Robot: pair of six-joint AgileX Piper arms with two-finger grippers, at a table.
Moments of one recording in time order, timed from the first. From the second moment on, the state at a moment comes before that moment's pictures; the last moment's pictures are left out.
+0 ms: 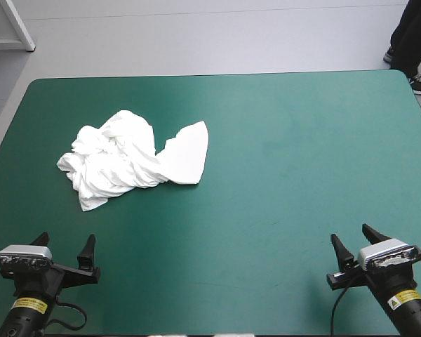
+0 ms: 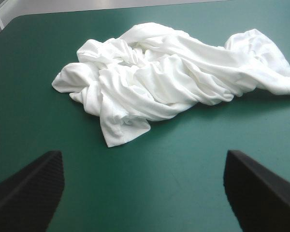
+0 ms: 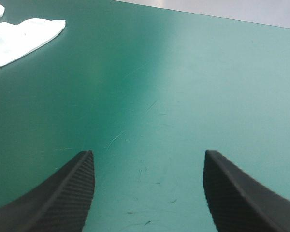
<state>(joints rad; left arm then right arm) -0.09 0.21 -0.22 0.08 0.40 -0.04 0.22 0.28 -0.21 0.19 0.28 -0.26</state>
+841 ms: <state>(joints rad) -0.09 0.44 -0.47 0.17 0.48 -0.16 0.22 0.39 -0.41 0.18 0.42 -0.29</state>
